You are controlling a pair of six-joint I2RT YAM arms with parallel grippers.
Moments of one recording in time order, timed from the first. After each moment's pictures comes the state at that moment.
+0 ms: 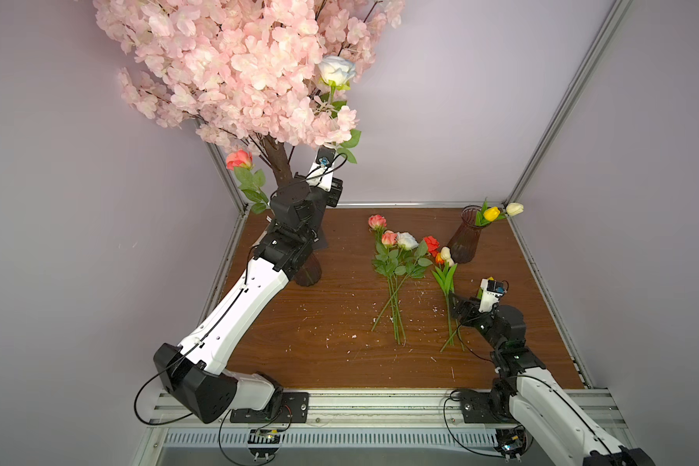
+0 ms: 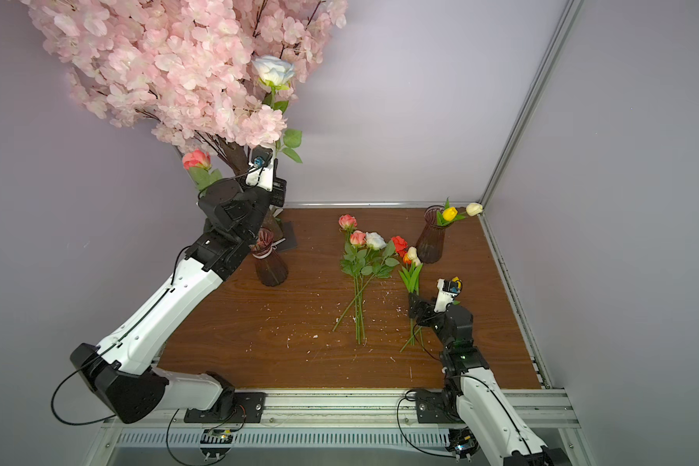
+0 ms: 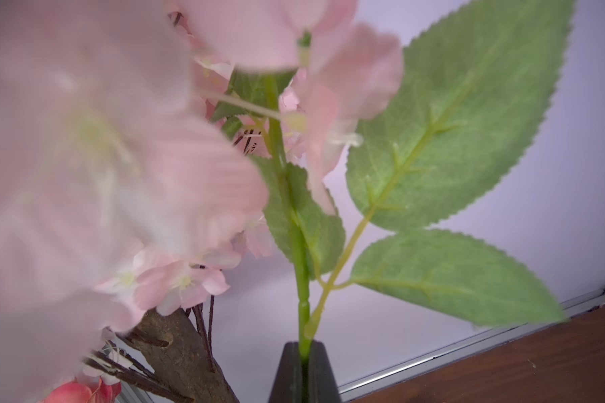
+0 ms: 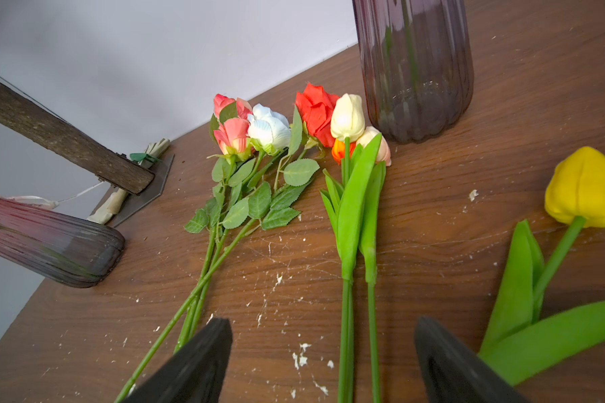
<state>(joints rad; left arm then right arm) -0.50 1.37 1.46 0.09 -0.32 0.38 0.17 0.69 0.10 0.23 -0.13 0.47</state>
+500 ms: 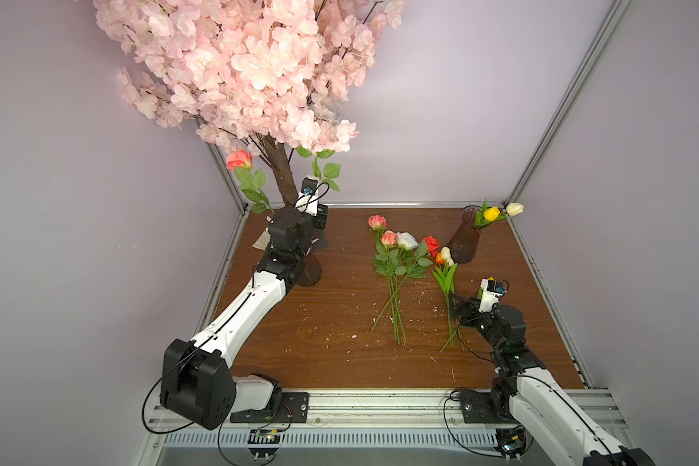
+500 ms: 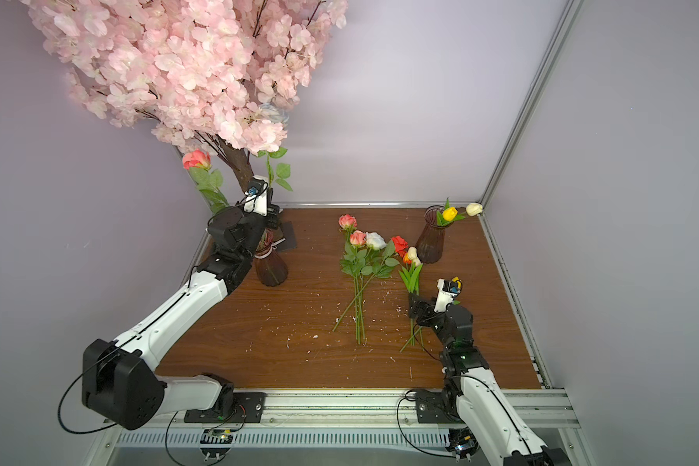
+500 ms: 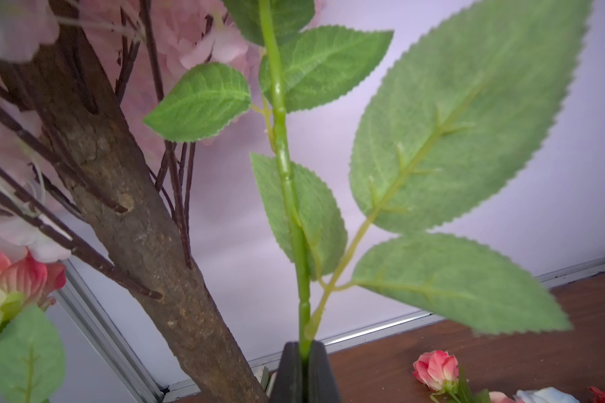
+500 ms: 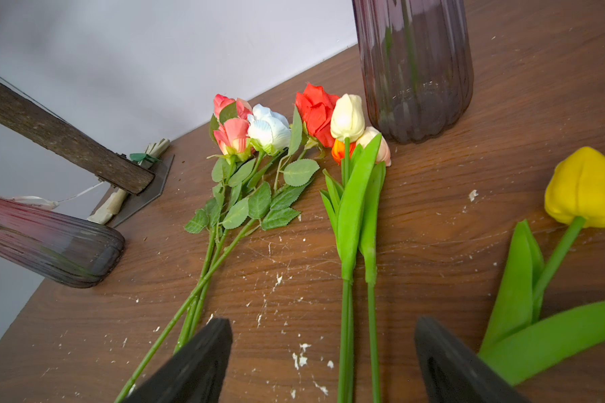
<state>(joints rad) -0.32 1.33 1.07 0.36 -0.19 0.20 0.17 0.69 0.10 0.23 -0.13 0.47</state>
